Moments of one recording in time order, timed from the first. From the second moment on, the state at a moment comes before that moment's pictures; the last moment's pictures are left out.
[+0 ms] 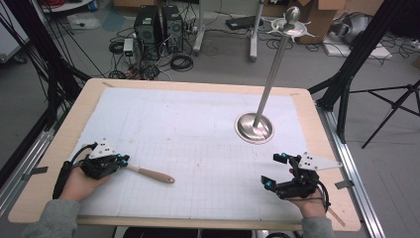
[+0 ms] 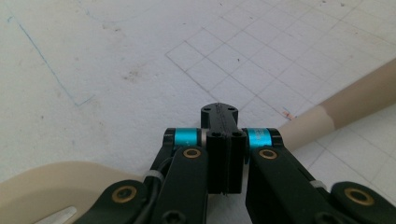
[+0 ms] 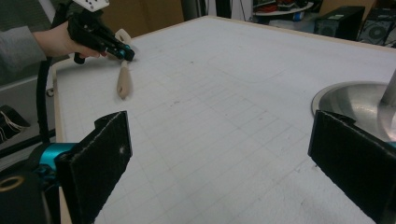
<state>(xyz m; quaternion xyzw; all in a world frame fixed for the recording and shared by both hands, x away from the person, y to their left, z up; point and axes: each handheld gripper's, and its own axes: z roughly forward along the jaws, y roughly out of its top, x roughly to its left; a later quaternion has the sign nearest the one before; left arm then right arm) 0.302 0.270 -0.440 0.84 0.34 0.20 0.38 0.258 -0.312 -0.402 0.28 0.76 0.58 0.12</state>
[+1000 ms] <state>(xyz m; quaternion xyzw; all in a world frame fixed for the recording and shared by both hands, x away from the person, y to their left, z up) 0.252 0.239 -0.418 0.84 0.23 0.12 0.47 0.261 -0.310 -0.401 0.28 0.76 0.58 0.12</state>
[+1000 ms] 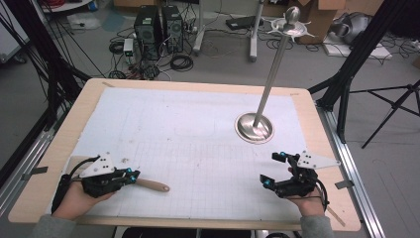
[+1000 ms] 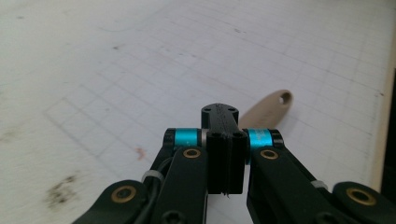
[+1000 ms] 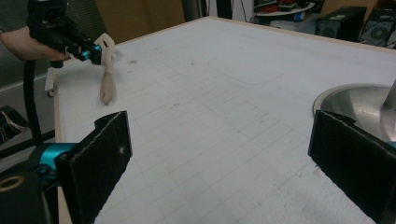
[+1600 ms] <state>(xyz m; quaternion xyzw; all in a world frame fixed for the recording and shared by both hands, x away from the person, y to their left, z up) 0.244 0.206 -0.435 0.89 0.16 0.07 0.42 0.261 -0.310 -0.402 0.28 0.76 0.58 0.12</state>
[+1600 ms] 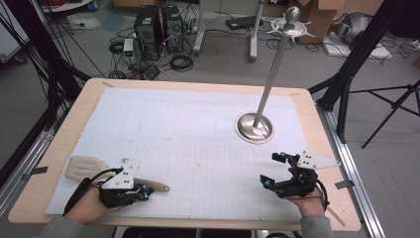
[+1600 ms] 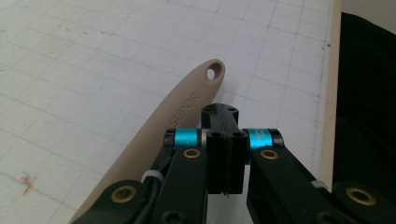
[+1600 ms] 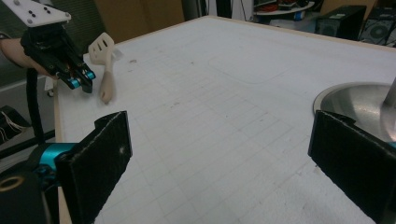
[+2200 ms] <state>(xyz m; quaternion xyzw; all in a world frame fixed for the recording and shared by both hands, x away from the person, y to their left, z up) 0.264 0.193 -0.441 0.90 0.16 0.10 0.40 0.259 -0.310 -0.404 0.29 0.76 0.57 0.12</state>
